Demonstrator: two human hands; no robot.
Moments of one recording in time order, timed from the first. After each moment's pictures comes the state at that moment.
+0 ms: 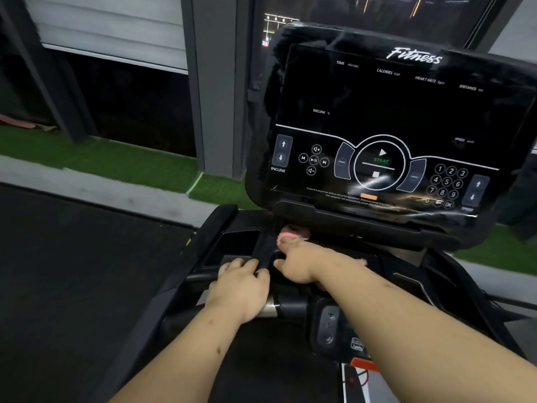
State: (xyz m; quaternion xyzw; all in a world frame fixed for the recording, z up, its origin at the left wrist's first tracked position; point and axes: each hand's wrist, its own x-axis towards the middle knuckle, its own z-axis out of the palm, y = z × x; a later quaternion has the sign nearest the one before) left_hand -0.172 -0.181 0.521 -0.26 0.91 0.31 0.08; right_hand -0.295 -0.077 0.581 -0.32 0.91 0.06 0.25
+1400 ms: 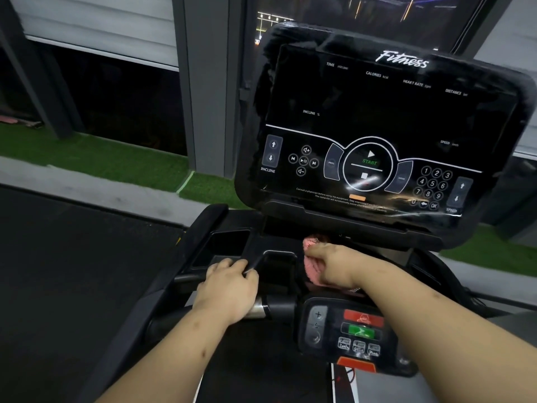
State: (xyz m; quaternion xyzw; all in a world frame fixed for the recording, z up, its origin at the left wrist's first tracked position) left_hand -0.169 -0.180 0.527 -0.27 0.90 0.33 0.05; right_hand -0.338 0.013 0.573 -0.28 0.93 0.02 0.25
